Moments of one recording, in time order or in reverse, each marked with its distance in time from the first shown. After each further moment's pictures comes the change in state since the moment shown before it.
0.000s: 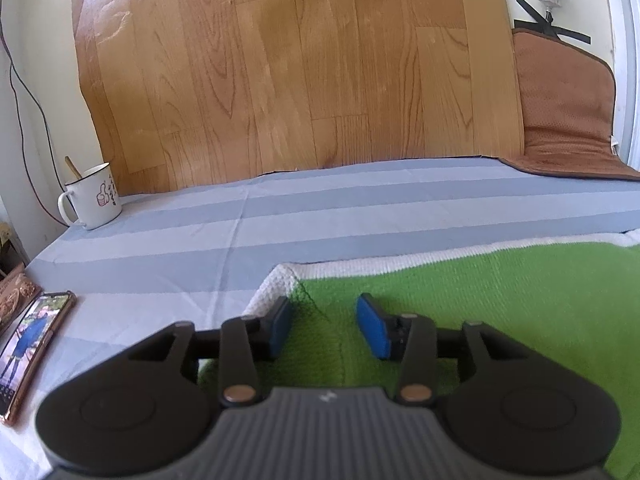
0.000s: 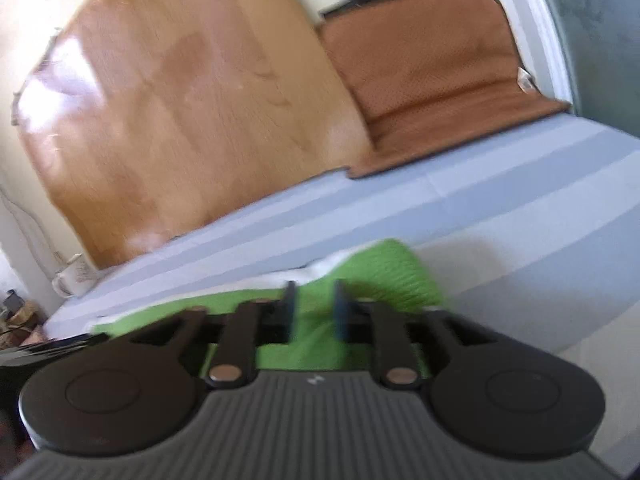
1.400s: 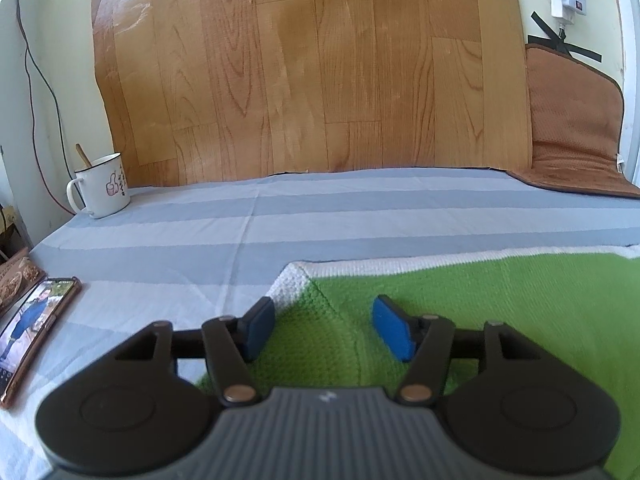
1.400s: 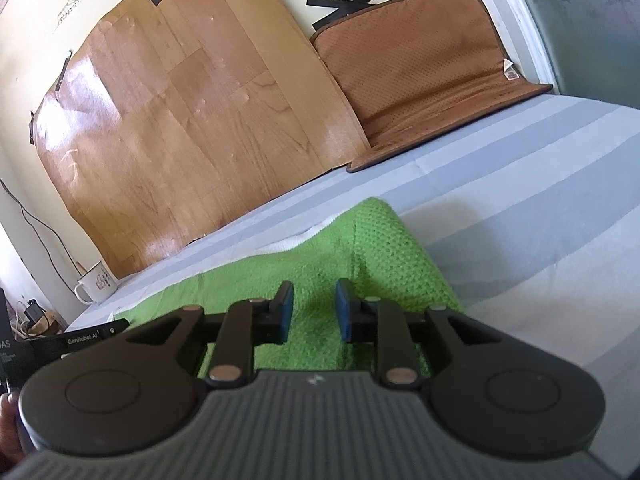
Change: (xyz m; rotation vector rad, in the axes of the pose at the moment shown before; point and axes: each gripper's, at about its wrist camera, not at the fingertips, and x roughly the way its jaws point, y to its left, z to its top) left arm -0.003 0.008 -0.004 -0.054 -0.015 0.004; right arm -0.024 -0.027 -0.029 0.081 -0.046 0.033
